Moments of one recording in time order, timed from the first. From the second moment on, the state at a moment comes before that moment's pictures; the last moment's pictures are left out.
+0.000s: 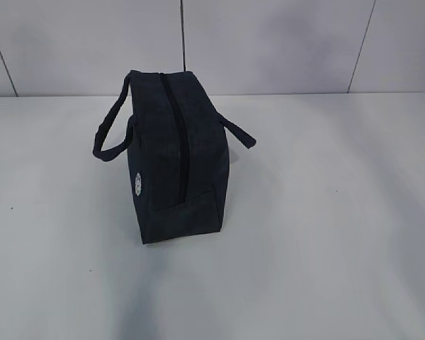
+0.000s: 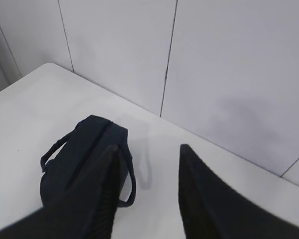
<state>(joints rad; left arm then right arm) -0.20 1.31 -1.70 -0.70 1.16 0.49 0.13 1.39 -2.10 0.36 1.27 -0.36</state>
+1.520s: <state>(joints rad) -0.21 0.01 -0.61 -0.29 1.27 0.34 0.13 0.04 -0.63 0.15 1.28 -0.24</state>
